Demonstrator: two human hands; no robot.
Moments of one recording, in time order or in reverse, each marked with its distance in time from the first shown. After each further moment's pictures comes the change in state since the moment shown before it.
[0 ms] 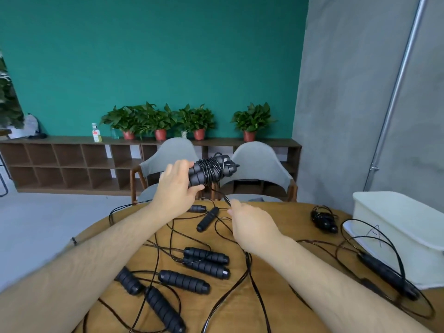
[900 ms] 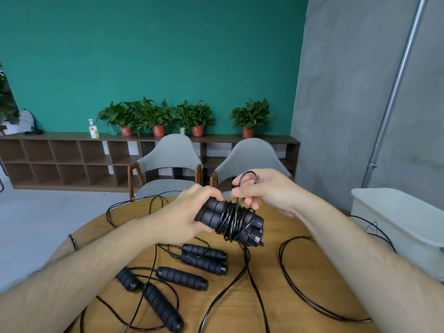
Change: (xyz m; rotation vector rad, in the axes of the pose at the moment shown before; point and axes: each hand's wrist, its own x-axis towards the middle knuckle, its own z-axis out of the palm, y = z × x) left_hand -0.041 0.023 -0.024 -0.293 -0.546 0.290; right_hand 0.012 0.033 -0.075 1.181 -0.236 0.139
